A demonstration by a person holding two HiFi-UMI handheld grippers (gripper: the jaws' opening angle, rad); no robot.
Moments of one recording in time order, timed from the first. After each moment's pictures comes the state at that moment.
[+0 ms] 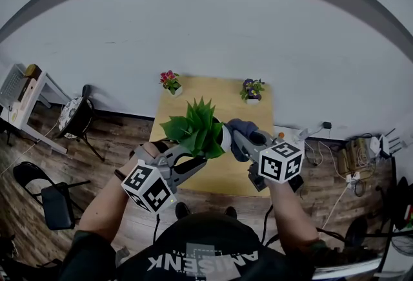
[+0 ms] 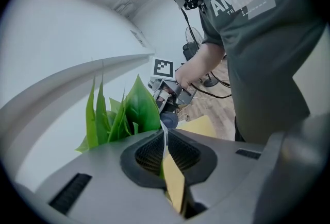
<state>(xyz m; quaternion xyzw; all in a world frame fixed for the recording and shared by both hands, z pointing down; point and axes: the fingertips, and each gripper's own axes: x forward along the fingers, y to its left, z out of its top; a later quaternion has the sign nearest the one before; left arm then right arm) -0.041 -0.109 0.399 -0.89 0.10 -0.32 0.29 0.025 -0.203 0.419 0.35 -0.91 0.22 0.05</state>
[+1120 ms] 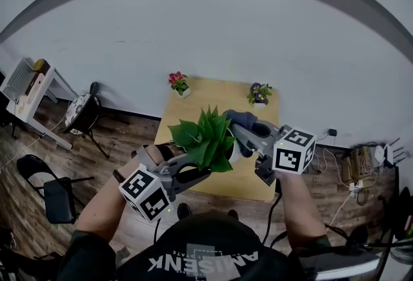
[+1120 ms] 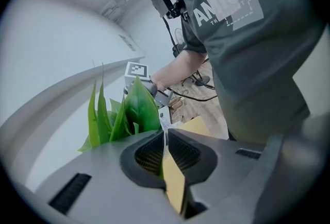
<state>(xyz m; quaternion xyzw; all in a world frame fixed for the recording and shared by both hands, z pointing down) -0.035 -0.085 0.378 -0.88 0.06 -0.33 0.32 -0.003 -0.203 0.352 0.20 -0.96 0.21 0.01</state>
